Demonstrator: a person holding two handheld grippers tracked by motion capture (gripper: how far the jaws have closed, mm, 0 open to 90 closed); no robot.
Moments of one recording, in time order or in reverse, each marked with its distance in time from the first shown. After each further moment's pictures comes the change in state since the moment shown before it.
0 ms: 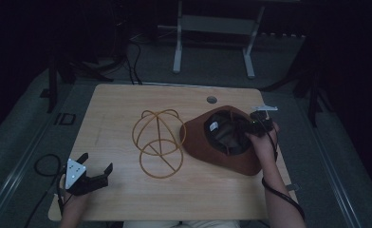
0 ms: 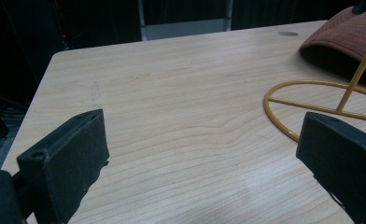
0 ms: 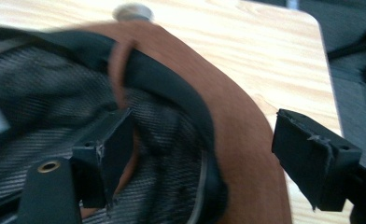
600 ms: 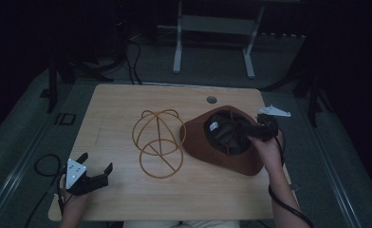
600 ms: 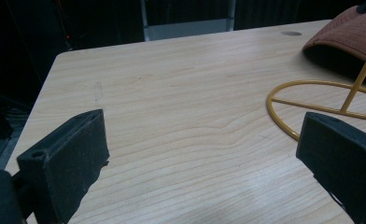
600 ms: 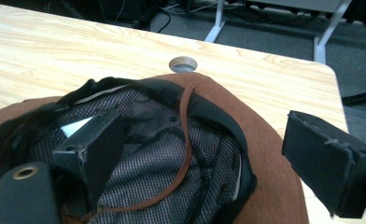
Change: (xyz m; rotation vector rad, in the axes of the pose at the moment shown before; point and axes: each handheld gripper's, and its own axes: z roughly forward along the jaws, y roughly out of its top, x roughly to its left) left arm 0.000 0.000 0.000 0.000 0.011 0.000; right arm 0.010 0.002 -0.060 -0.177 0.145 -0.004
